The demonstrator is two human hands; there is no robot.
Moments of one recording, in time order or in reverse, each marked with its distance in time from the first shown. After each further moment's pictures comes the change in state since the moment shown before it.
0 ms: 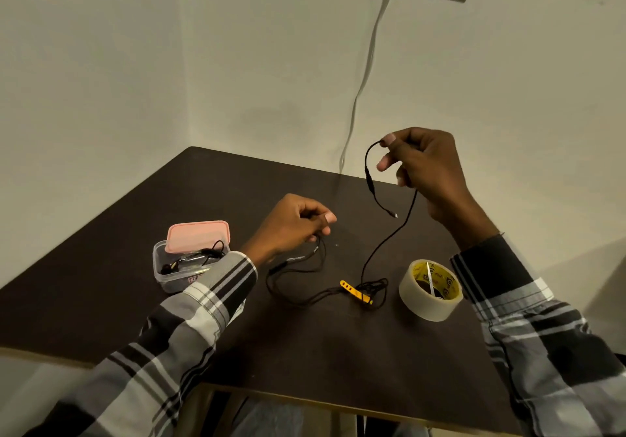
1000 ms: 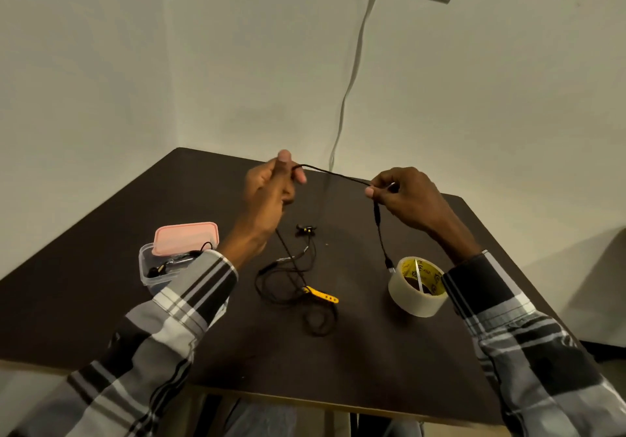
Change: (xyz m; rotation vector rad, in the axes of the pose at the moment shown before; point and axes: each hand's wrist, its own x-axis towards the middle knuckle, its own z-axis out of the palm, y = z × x) left_hand -0.013 0.048 -0.006 -0.331 0.350 0.177; right_hand -0.005 0.050 -0.011 -0.583 -0.268 -0.050
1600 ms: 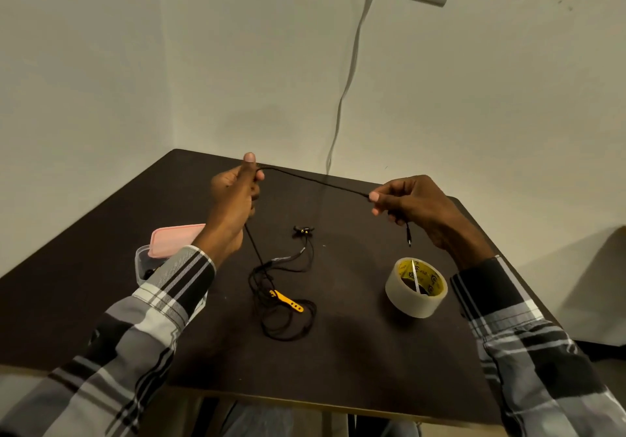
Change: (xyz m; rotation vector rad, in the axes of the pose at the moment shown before) left_hand 0.015 -0.020 -0.033 0.002 0.202 -0.198; right_hand -0.010 0.011 -0.011 0.505 -0.119 0.205
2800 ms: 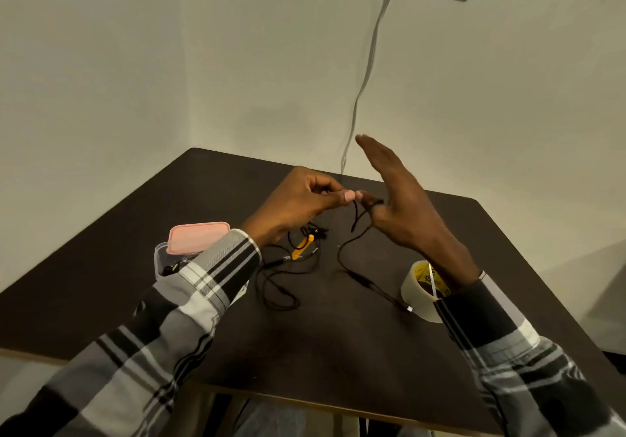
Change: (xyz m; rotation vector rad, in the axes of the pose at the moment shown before) left_hand -0.012 0.020 0.035 0.358 -0.559 0.188; right_hand -0.011 -0.031 0.050 -0.364 0.078 -0.521
